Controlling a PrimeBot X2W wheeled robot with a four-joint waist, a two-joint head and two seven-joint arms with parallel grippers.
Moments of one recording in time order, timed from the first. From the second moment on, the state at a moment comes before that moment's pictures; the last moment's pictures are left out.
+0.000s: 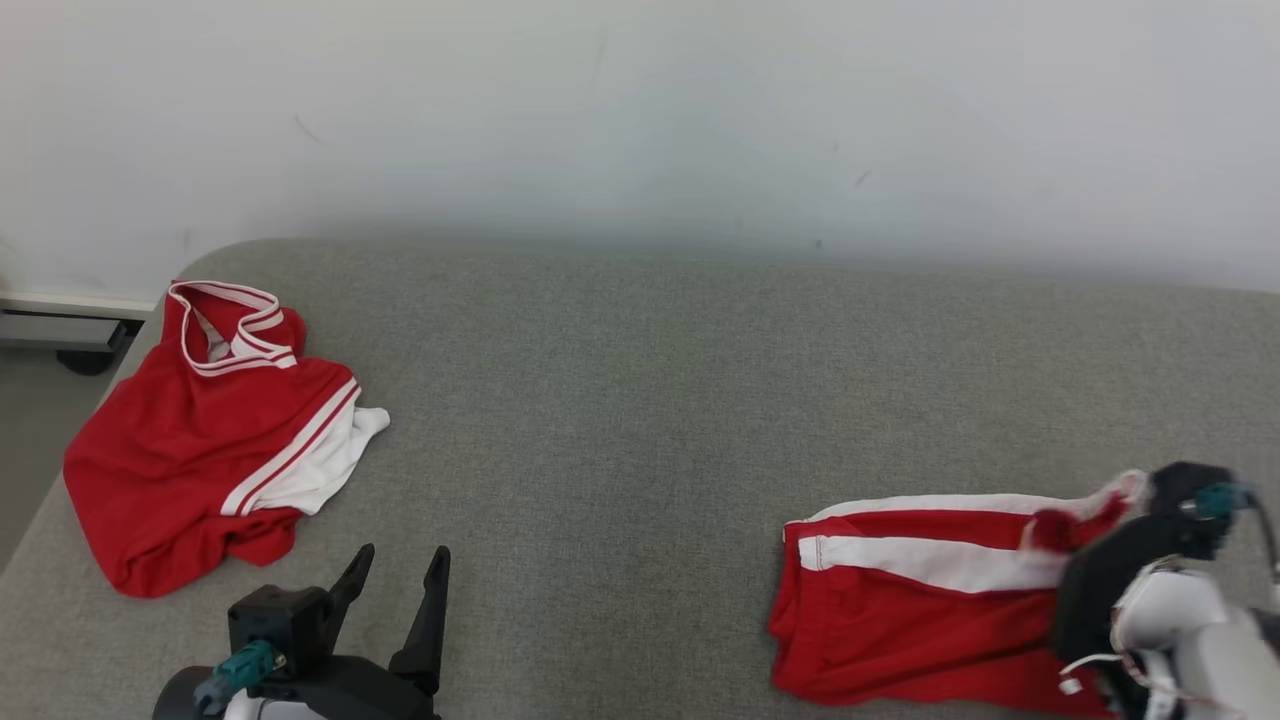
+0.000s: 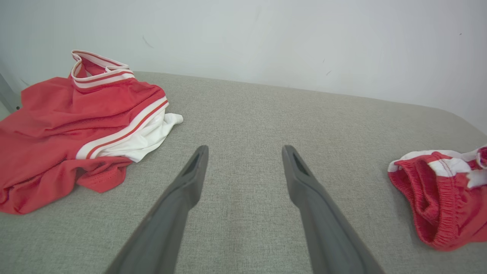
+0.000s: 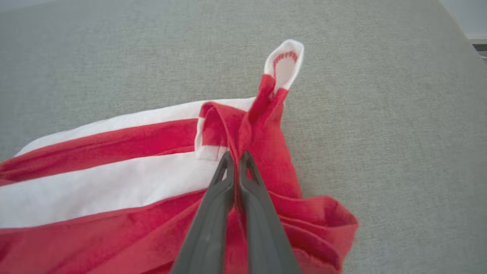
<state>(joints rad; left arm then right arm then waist) -0.08 0.22 -0.38 0.10 -0.34 0.11 0.04 -0.20 -0.17 -0.12 0.38 0.27 -0.11 0.52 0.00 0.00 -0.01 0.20</state>
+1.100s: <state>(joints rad) -0.07 0.21 -0.40 0.11 -0.35 0.11 0.04 -0.17 -0.06 0.22 0.13 0.32 -0.07 0.71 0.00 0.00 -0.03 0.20</state>
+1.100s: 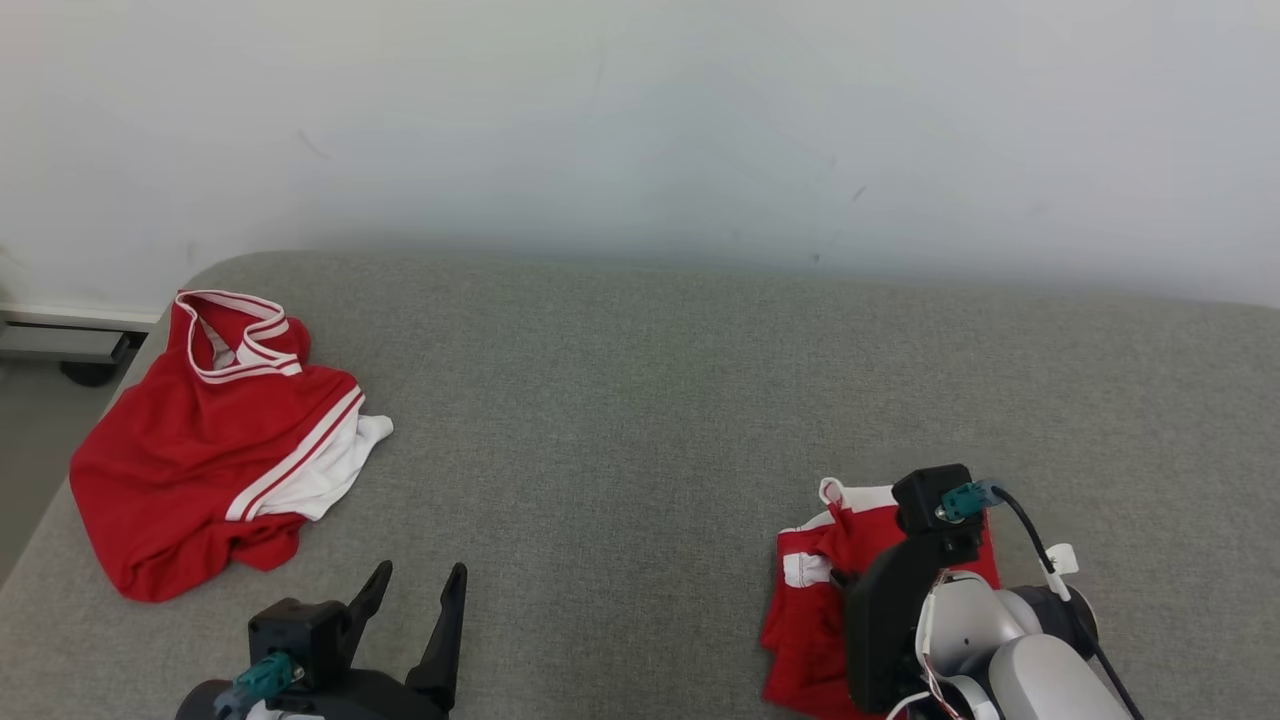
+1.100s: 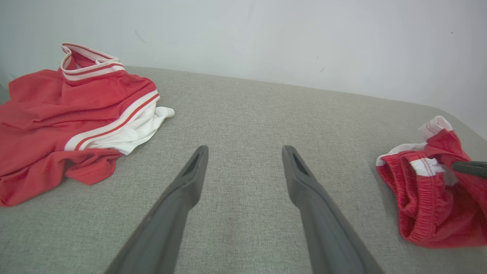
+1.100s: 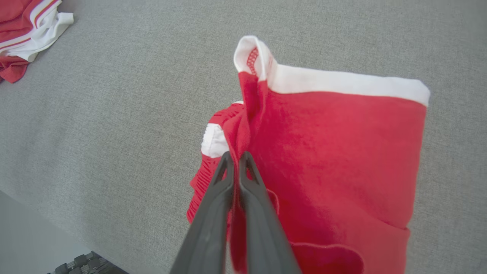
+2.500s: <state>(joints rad) -0.07 0.22 -0.37 0.10 -0.35 0.11 0.04 -0.14 -0.13 0.06 0.12 0.33 -0.12 0.60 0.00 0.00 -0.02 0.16</state>
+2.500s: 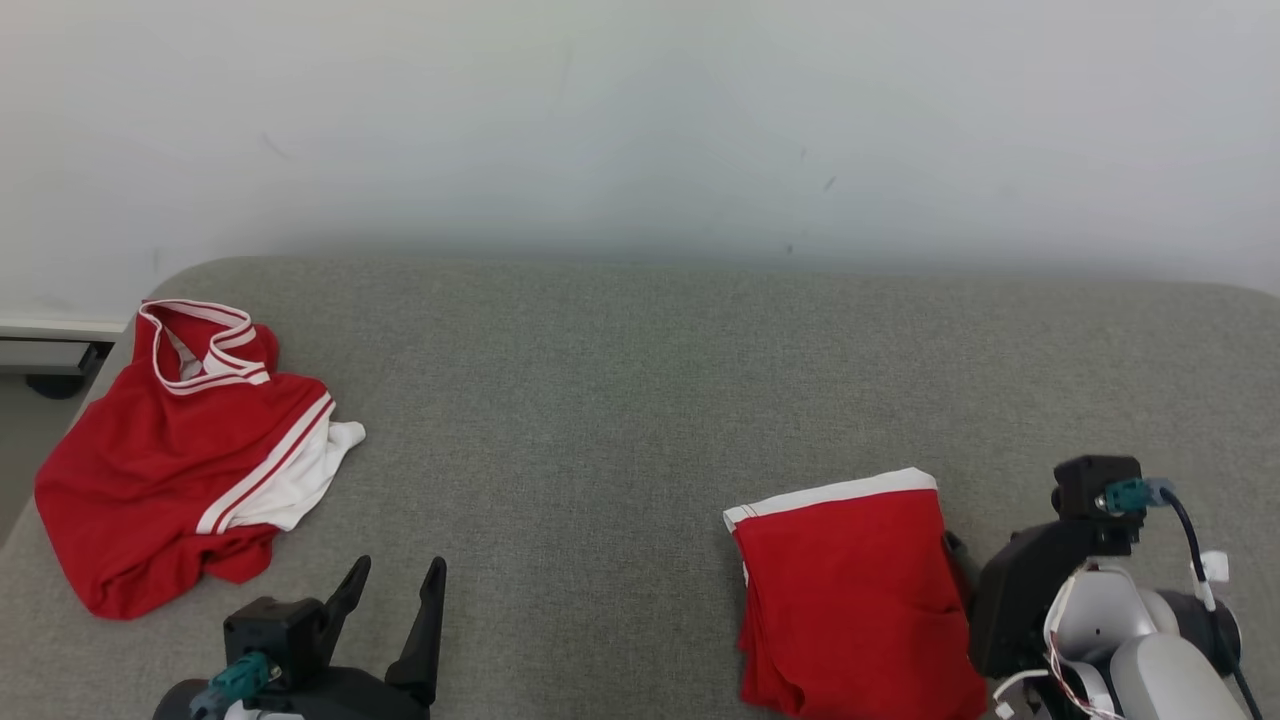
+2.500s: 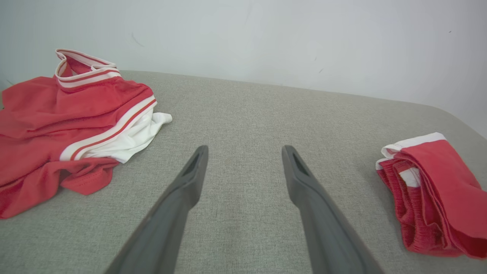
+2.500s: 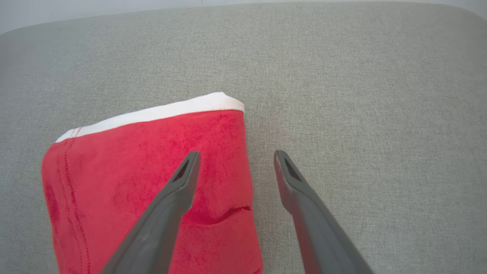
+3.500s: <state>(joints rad) -0.10 0.22 -0.41 0.09 -0.34 0.10 0.06 -0.17 -0.07 -0.07 0.36 0.37 -0.12 0.60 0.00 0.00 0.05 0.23</state>
